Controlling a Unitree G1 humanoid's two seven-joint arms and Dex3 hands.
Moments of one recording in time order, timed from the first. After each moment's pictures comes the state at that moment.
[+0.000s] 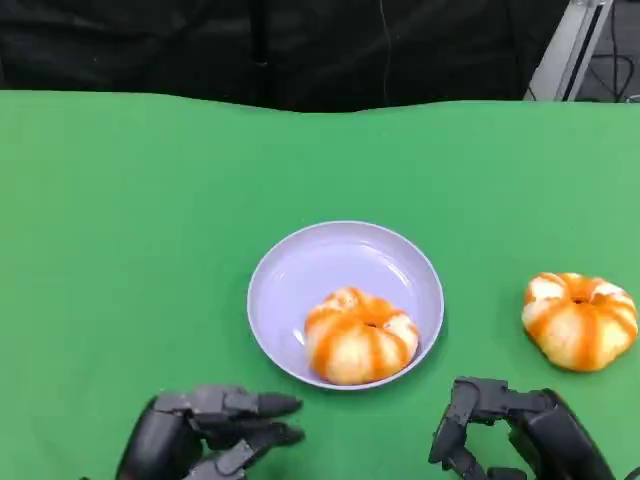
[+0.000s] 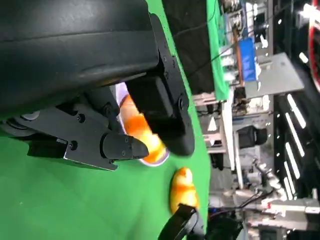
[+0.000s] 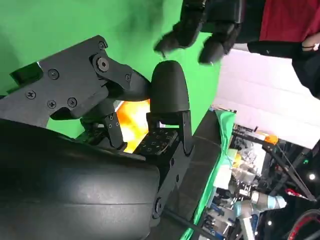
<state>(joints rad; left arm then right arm) 0.06 -0.07 0.04 0.62 -0.12 -0.85 -0.47 0.06 -0.09 0.16 0.48 -0.02 -0.91 0.28</state>
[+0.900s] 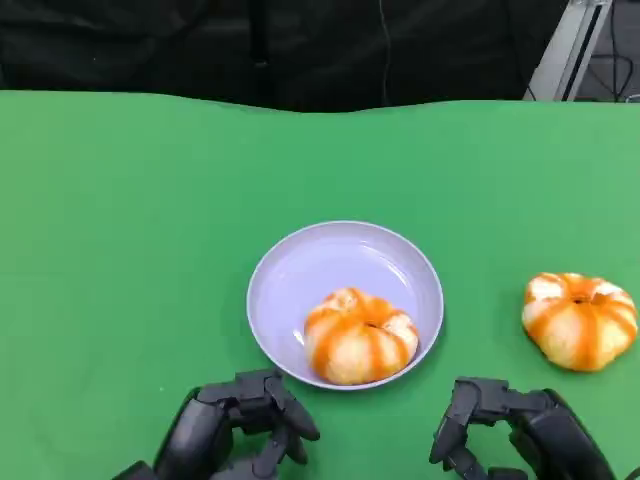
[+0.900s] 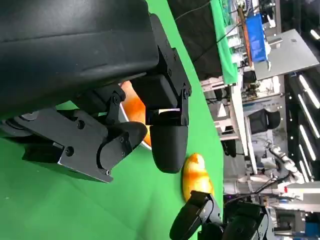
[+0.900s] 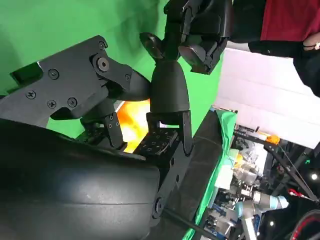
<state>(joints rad) -0.02 -0.06 -0.04 0.74 -0.01 -0.90 -0.34 0.06 -0.09 0.16 0.48 -0.02 -0.90 0.29</state>
